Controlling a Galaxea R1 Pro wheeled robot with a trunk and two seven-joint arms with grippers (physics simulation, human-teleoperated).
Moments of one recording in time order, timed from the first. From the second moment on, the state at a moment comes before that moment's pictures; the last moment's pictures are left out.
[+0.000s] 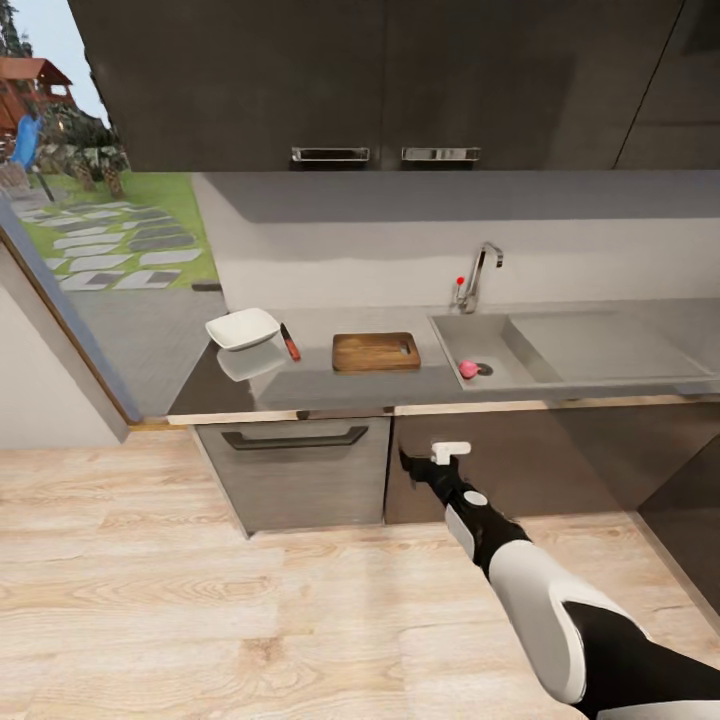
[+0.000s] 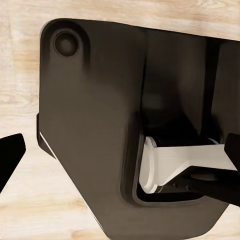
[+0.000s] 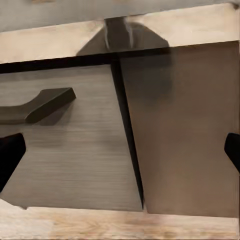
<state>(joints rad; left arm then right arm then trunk) 0.22 -0.03 0.11 -0.44 0.02 -0.22 -0.22 -0.94 0.13 -0.23 -0.27 0.19 -0.24 0.16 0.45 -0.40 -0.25</state>
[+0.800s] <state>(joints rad) 0.22 -0.03 0.12 -0.44 0.02 -0.22 -0.22 -0.64 0.02 -0.23 -0.02 0.19 -0.61 0.16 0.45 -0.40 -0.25</state>
